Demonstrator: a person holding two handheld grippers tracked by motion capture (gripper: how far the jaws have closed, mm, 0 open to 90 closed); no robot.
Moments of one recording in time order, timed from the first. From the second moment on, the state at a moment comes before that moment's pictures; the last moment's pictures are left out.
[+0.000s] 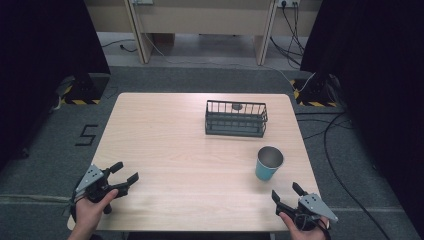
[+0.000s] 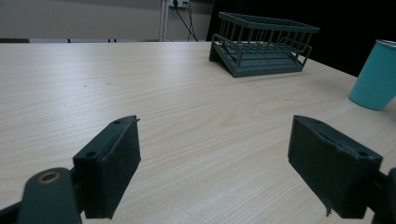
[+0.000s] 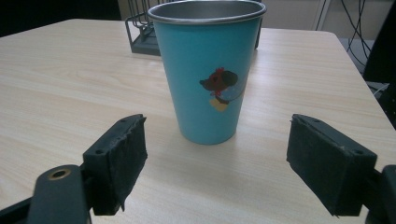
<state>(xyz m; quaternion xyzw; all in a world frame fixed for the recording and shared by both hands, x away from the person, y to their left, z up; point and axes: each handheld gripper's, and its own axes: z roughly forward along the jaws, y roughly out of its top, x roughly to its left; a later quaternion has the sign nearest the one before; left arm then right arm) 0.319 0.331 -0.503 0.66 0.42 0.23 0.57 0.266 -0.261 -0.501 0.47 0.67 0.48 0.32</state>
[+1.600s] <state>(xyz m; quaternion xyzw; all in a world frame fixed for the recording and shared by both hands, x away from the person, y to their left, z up) 0.318 0.329 -0.502 0.66 0.42 0.23 0.58 0.324 -0.237 -0.492 0.47 0.67 0.49 0.31</state>
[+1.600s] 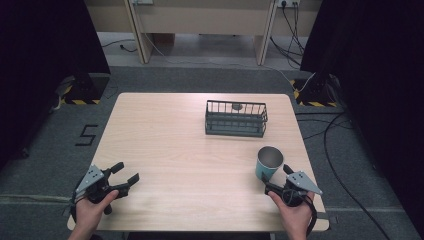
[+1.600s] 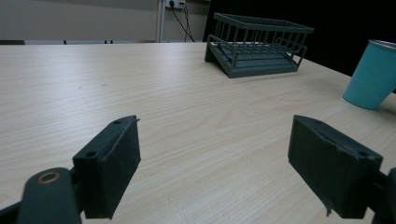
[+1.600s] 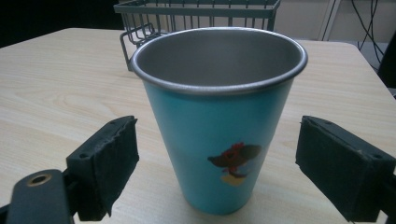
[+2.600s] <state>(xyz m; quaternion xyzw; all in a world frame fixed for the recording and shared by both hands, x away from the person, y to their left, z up) 0.317 0.329 -0.501 0.67 0.41 0.23 0.58 0.362 -0.224 -0.503 0.47 0.68 0.48 0.30</state>
